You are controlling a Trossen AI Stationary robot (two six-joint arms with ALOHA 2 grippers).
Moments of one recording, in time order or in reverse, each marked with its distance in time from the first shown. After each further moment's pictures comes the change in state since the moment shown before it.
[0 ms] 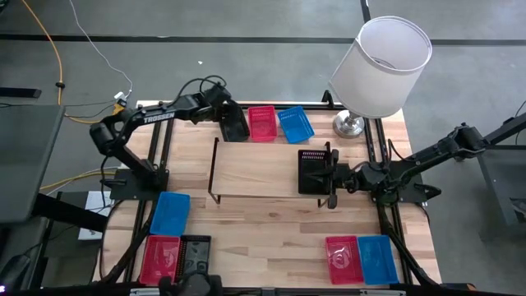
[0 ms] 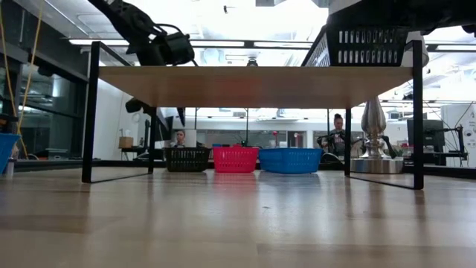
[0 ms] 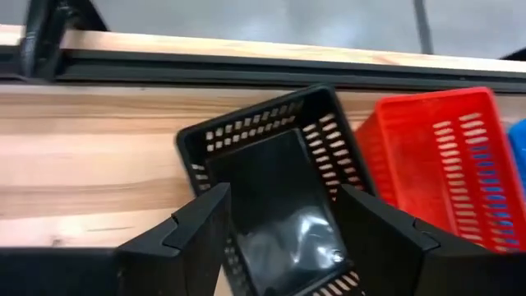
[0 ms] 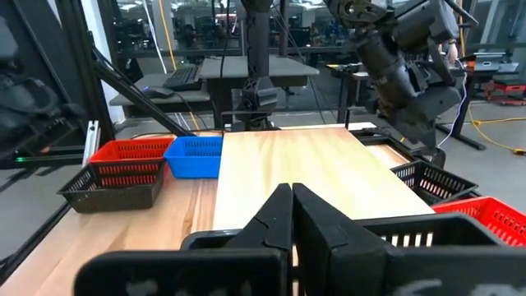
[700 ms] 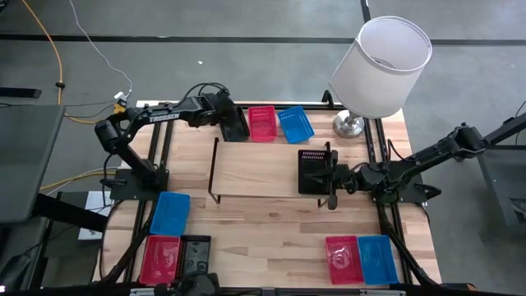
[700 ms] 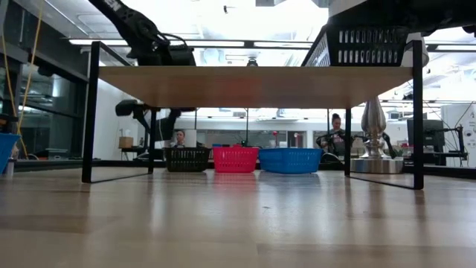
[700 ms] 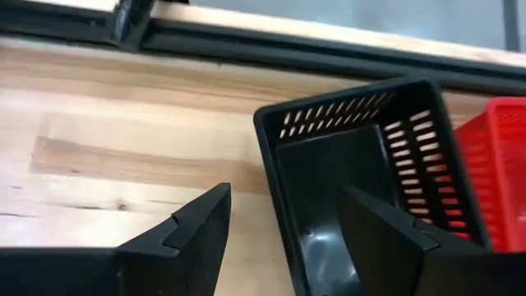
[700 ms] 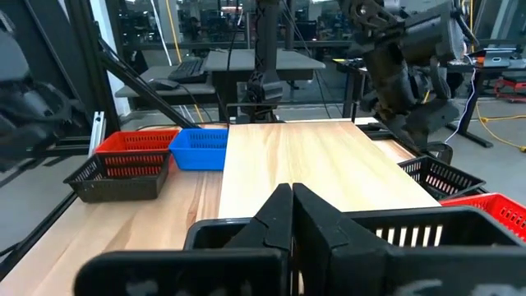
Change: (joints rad) left arm -0.021 0.065 -0.005 -0.099 -0.122 -0.134; right arm 0.000 0.000 0.000 -0.023 -0.016 0.000
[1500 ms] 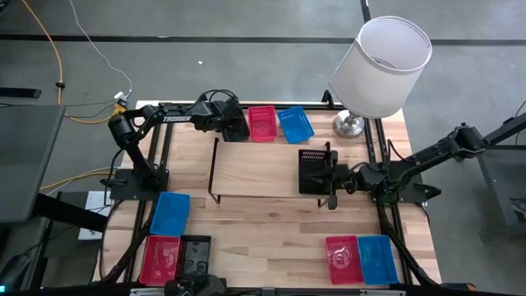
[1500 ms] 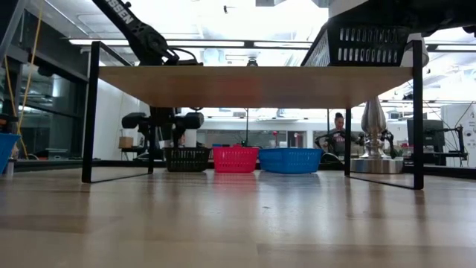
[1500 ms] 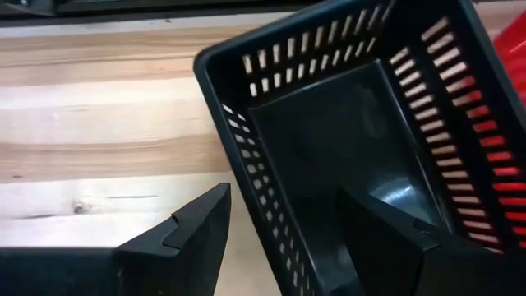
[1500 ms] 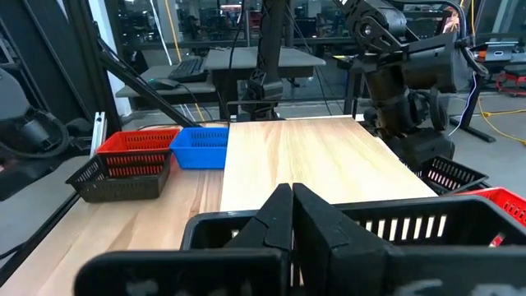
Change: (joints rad) left arm -0.040 0.112 0.000 0.052 0.030 0.106; right arm 0.000 0.000 0.000 -0.008 -0.001 0.019
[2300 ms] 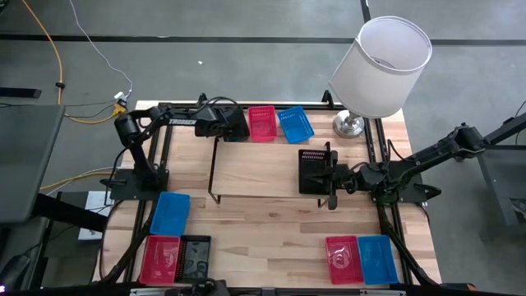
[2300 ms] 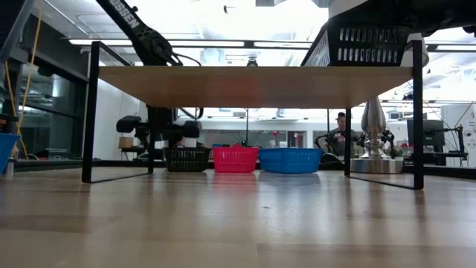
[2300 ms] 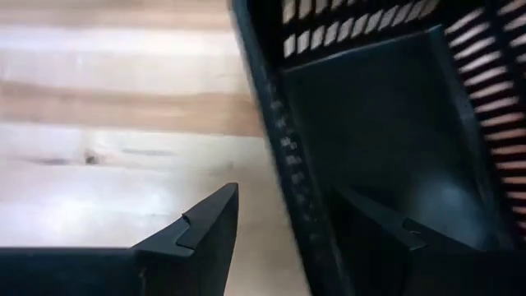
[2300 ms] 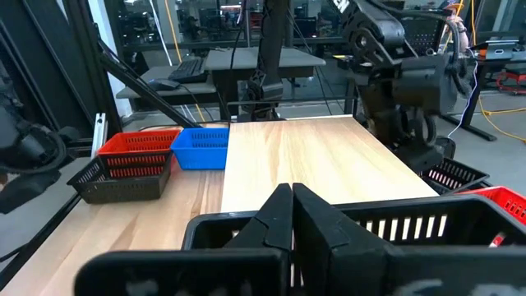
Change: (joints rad) left arm -0.057 0.061 0.000 -0.066 -0.072 -0.178; right arm 0.000 0.000 0.000 0.001 0.000 0.007
